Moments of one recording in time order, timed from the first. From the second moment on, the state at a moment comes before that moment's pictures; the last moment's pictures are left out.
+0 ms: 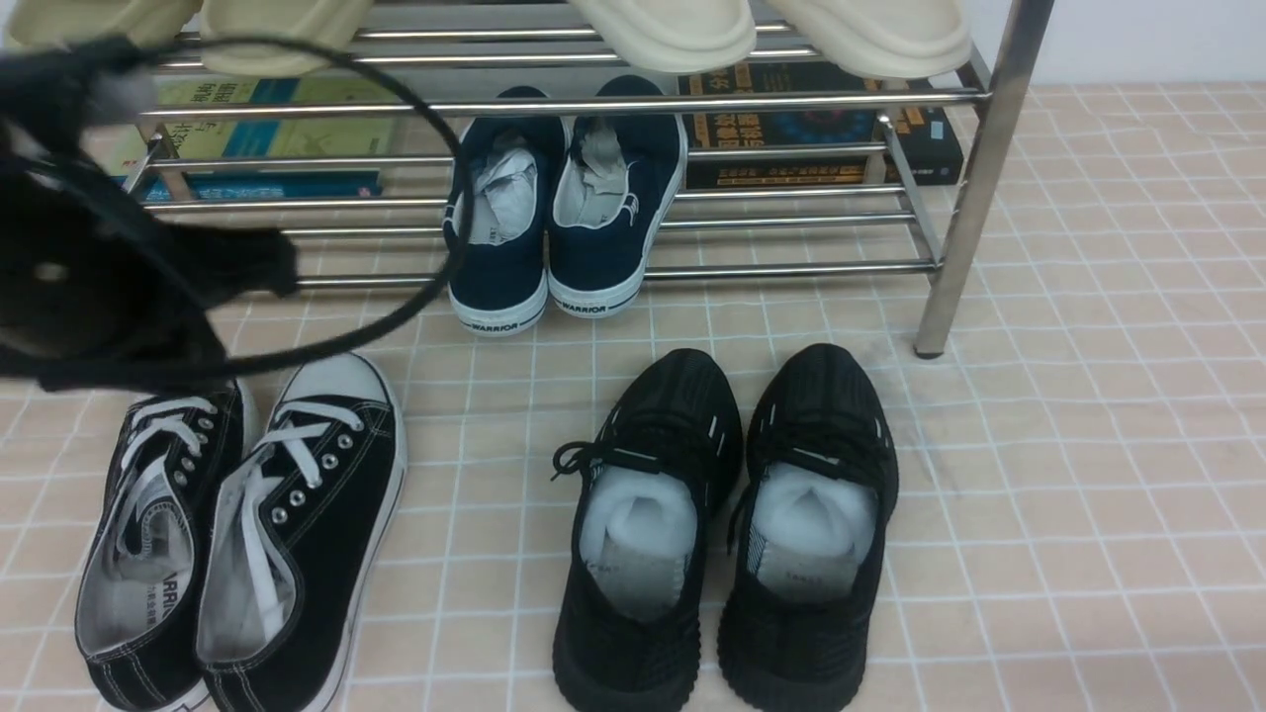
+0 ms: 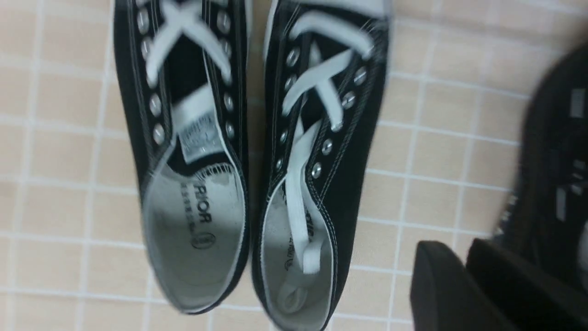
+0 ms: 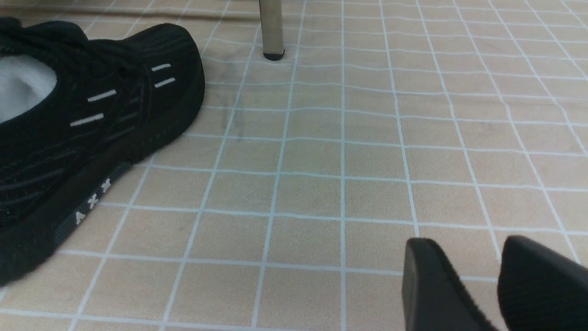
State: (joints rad) right arm 0.07 -0.01 0.01 0.05 0.39 -0.01; left arm -0.27 1.19 -1.22 0.07 1.15 -0.38
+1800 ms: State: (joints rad) right arm 0.07 -0.01 0.01 0.05 0.39 -0.01; left arm -0.19 -0.01 -0.07 0.09 0.37 -0.22
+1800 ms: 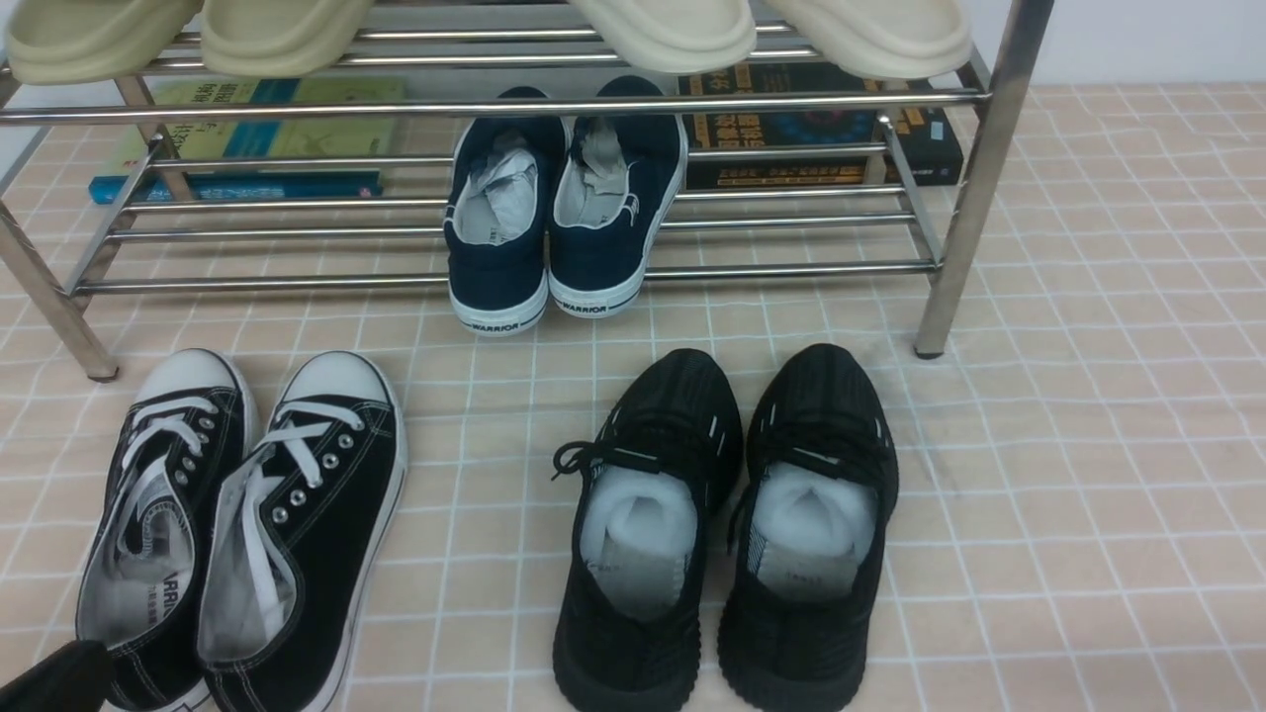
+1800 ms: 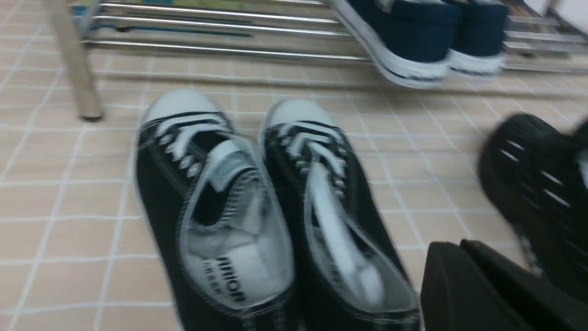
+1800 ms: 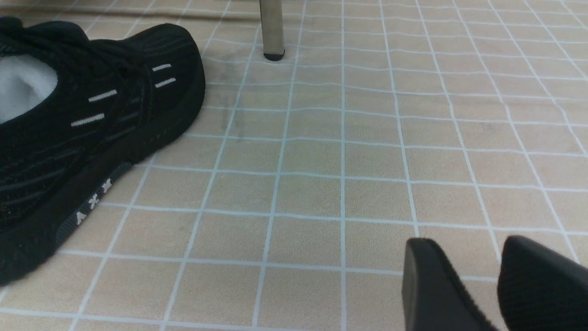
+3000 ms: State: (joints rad) right arm 0.07 -0.01 0.01 0.05 0.39 -0.01; left arm 0.00 -0.01 0.03 0.15 0.37 -0.25
